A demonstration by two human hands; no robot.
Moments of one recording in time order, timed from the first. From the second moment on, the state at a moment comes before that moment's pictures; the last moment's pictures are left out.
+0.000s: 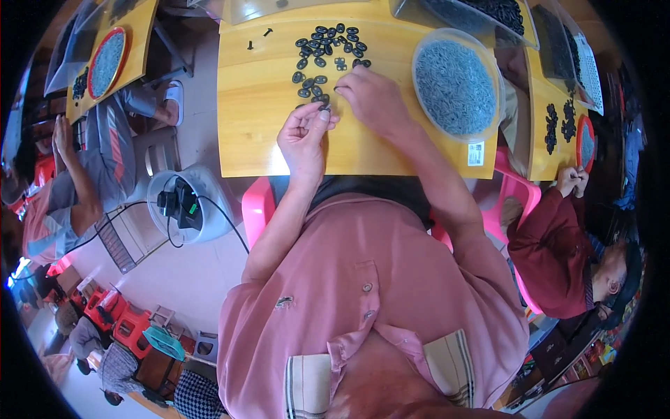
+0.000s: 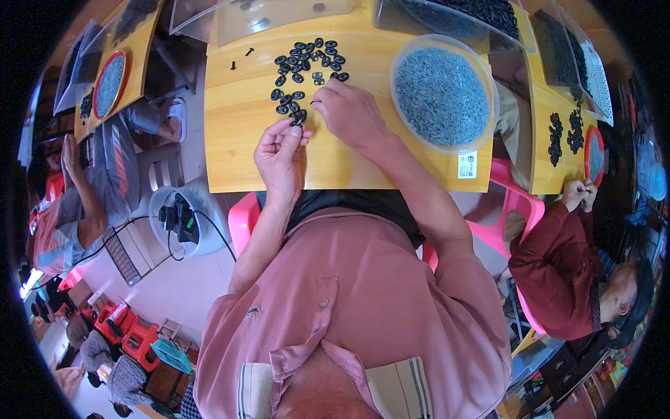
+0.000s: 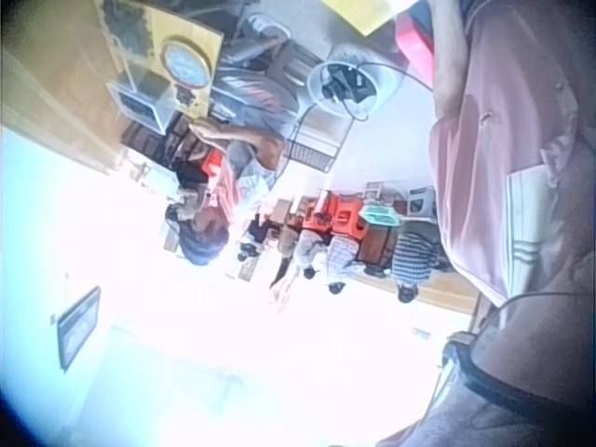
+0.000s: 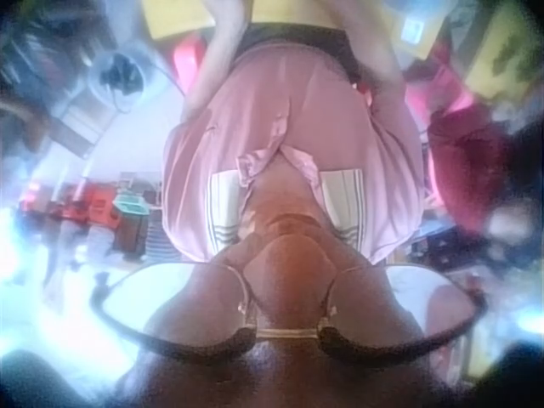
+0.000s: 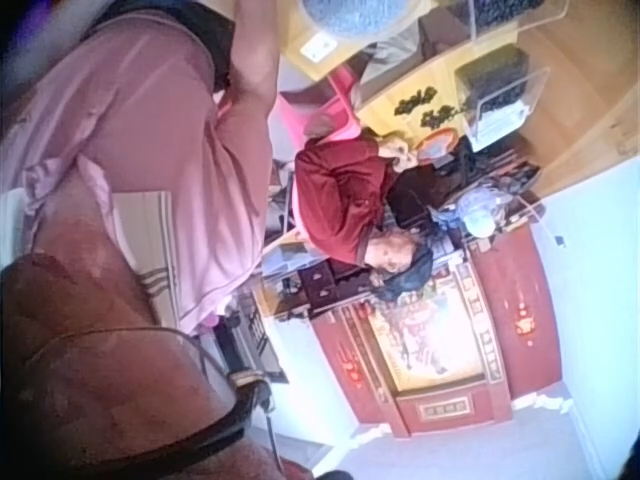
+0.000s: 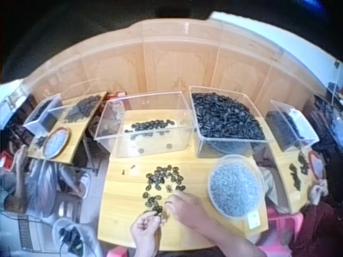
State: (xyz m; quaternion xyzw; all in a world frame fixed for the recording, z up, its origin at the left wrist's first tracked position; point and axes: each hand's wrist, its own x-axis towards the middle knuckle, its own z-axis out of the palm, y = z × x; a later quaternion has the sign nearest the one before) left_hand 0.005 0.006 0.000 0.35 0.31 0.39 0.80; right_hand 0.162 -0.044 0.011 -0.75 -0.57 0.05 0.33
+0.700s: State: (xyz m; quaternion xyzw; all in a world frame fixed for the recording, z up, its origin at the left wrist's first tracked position) left_hand 0.014 0.005 0.000 0.40 0.33 0.37 0.77; right_hand 0.156 -0.074 0.017 -0.66 -0.32 0.44 0.51
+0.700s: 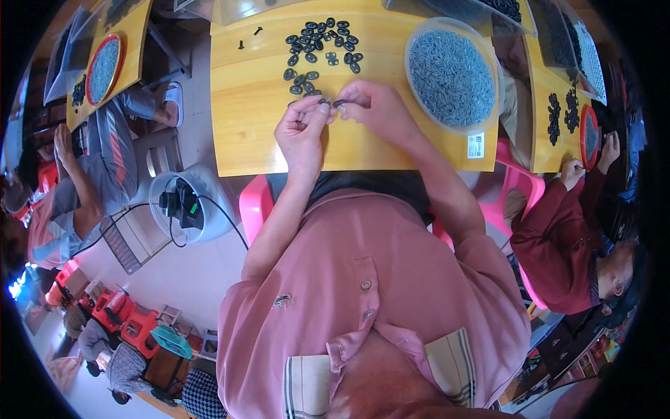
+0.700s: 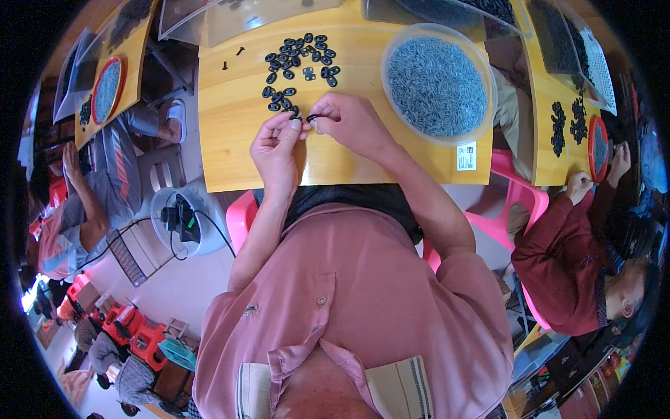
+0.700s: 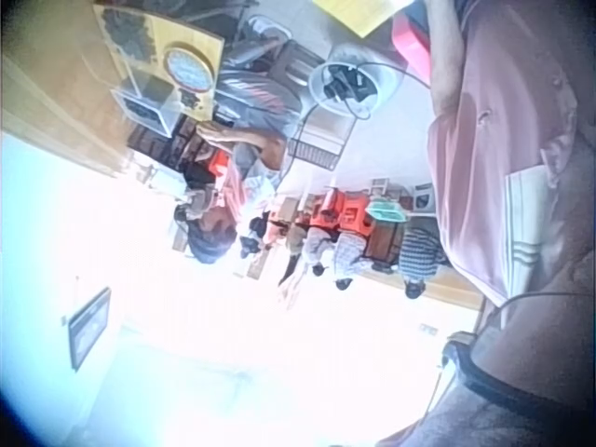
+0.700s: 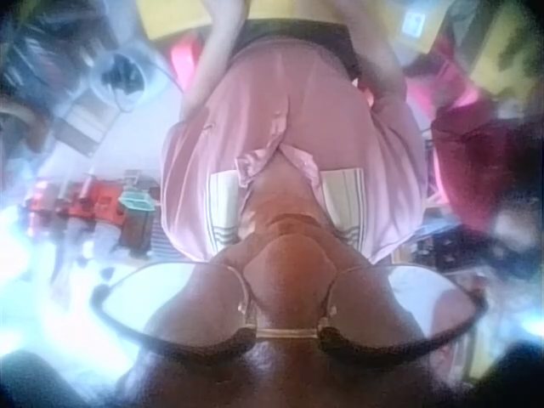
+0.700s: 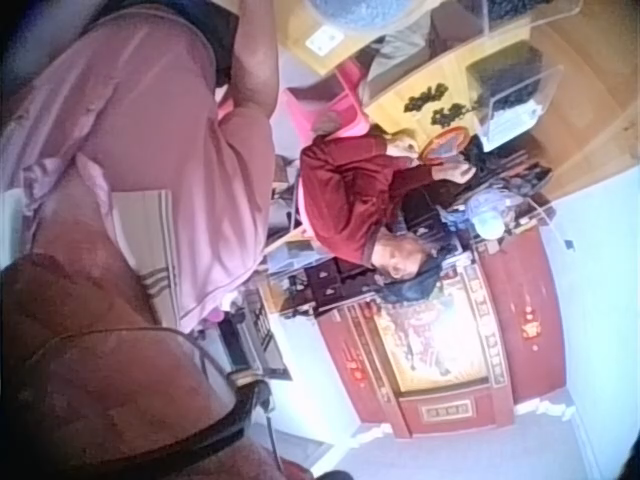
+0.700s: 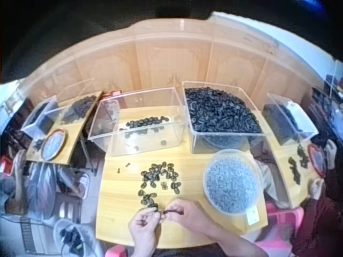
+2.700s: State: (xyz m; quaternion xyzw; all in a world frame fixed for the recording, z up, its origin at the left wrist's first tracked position) left_hand 0.018 0.008 0.009 0.46 0.35 0.28 0.77; right_hand 0.157 -0.080 0.017 -0.61 -0.27 0.41 0.62
